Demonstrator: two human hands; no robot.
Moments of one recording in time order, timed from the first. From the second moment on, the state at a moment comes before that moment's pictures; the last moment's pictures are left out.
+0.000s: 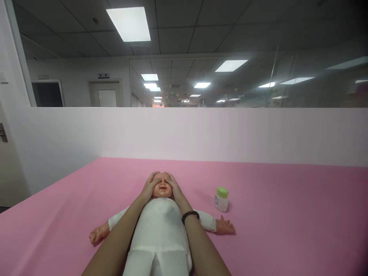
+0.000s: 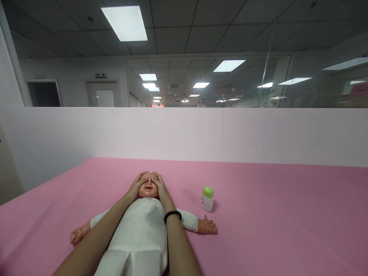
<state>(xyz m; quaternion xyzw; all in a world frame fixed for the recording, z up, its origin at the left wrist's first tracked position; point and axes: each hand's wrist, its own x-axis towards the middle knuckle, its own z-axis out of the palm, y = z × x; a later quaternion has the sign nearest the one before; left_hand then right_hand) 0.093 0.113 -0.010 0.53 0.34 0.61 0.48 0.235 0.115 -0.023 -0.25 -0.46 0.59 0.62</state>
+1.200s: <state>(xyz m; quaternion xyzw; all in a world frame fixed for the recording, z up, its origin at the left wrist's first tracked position) 0.094 0.107 -0.006 0.53 0.33 0.61 0.48 0.237 0.109 -0.020 -0.26 -0.46 0.59 0.61</state>
